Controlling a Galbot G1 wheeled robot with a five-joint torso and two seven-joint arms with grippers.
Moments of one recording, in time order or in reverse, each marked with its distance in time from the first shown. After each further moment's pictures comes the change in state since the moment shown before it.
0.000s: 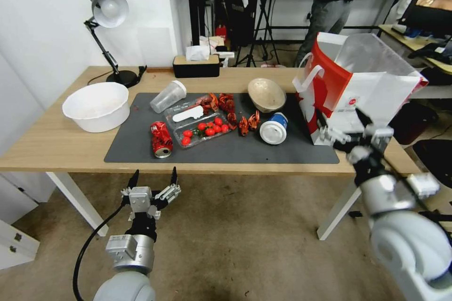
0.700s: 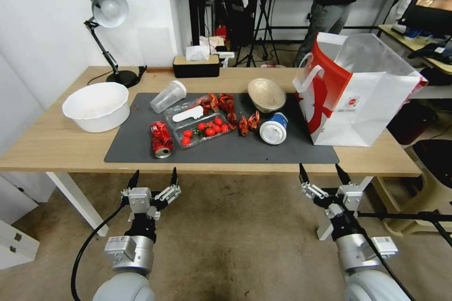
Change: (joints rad) left arm 0.006 0.015 0.001 -0.001 -0.017 -0.014 0.001; right arm -0.257 0.168 -0.110 -0.151 -0.199 0.249 -0.048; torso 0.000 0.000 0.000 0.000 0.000
